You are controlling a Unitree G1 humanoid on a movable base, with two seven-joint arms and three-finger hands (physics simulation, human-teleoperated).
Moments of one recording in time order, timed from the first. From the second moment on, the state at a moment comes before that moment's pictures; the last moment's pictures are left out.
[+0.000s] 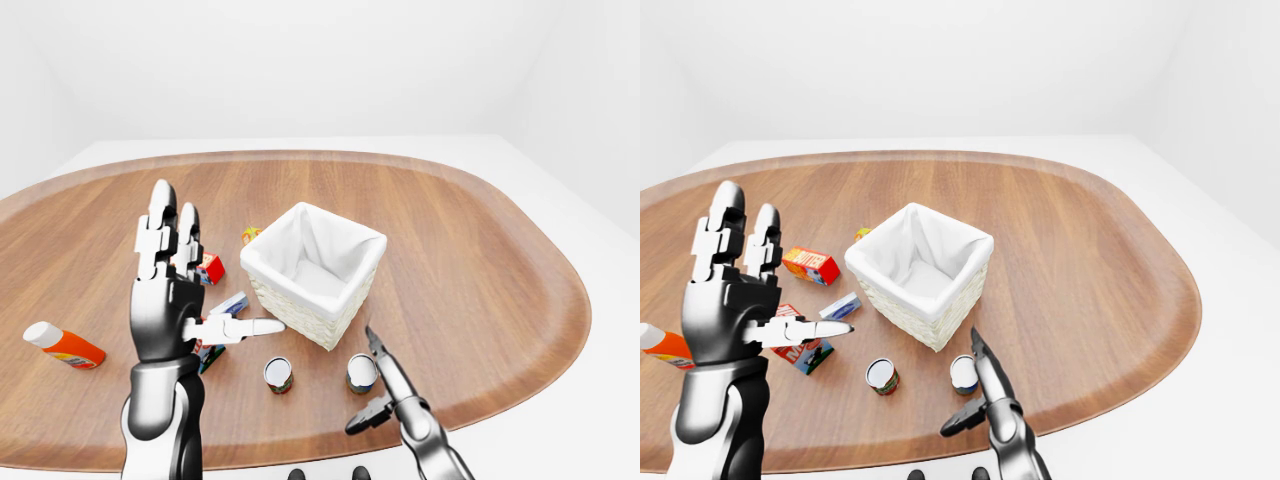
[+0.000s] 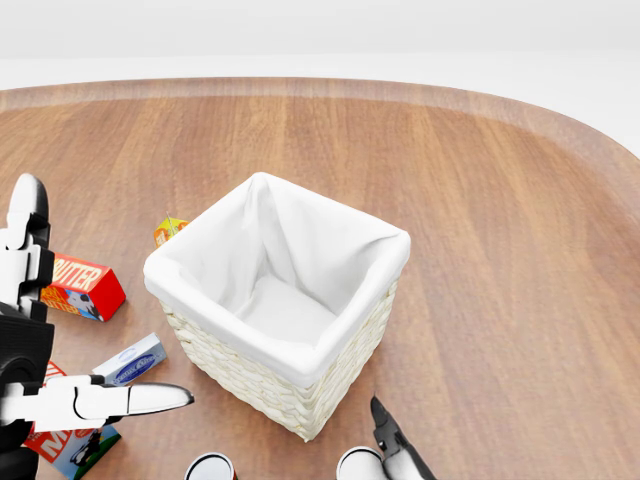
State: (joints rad) left arm 0.10 0.01 0.11 -0.69 -0.05 0.09 -0.07; right arm 0.15 -0.01 0.21 0.29 -0.48 0.08 0.01
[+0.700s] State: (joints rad) left arm 0.10 0.01 0.11 -0.68 -0.05 0.09 -0.08; right arm 0.15 -0.01 0.21 0.31 -0.48 0.09 0.00
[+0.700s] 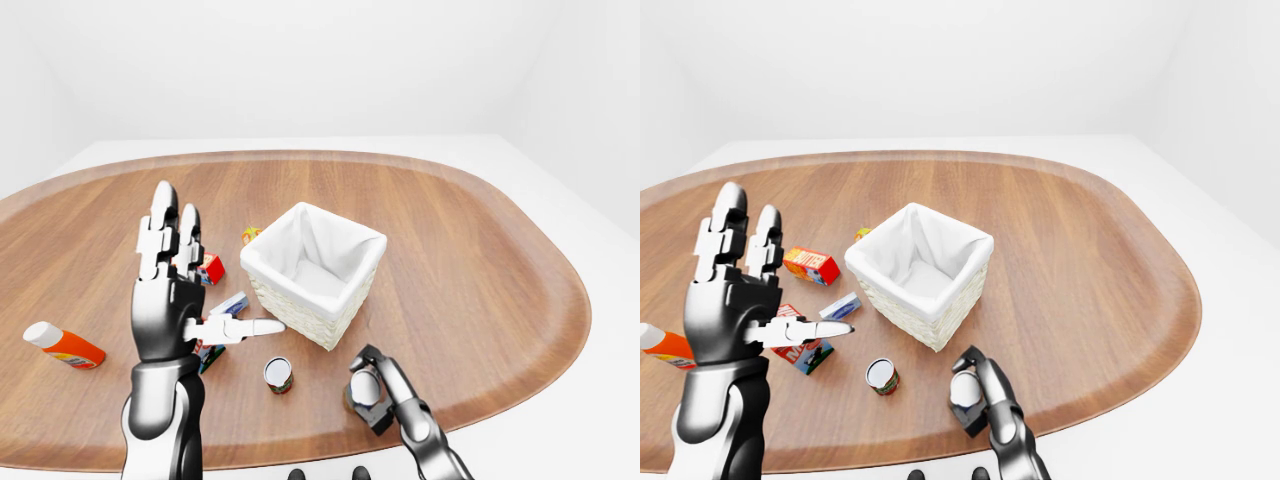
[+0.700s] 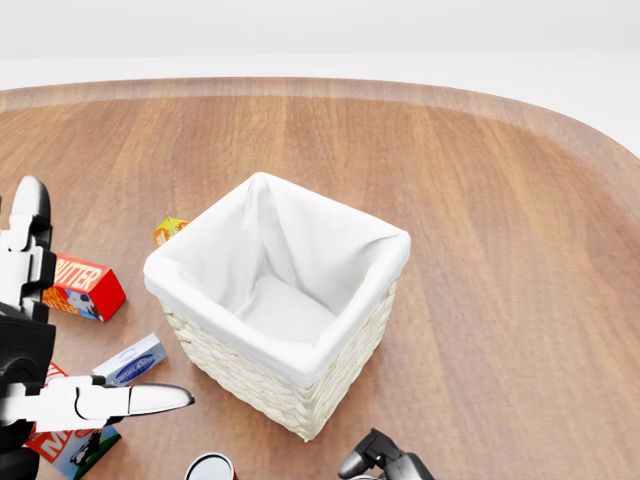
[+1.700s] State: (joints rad) left arm 0.10 0.01 0.11 -0.68 -0.05 0.09 -0.08; right arm 0.22 -0.03 0.16 -0.08 -0.45 0.09 0.08
